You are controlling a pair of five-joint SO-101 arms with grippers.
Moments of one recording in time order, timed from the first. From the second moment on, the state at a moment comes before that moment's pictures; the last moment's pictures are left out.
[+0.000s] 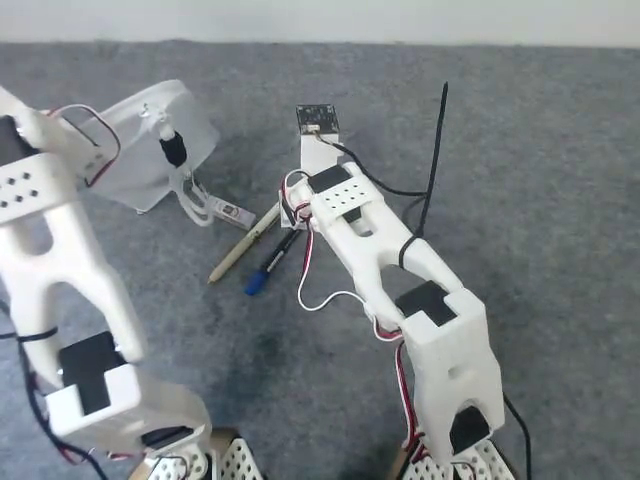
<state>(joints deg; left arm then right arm) -29.6 3.0 -22.6 98.8 33.6 -33.6 33.2 -10.2 53.6 -23.6</state>
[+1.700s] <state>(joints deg) -29.5 3.0 -22.6 98.8 33.6 -33.3 32.2 -25.6 76.8 -23.4</state>
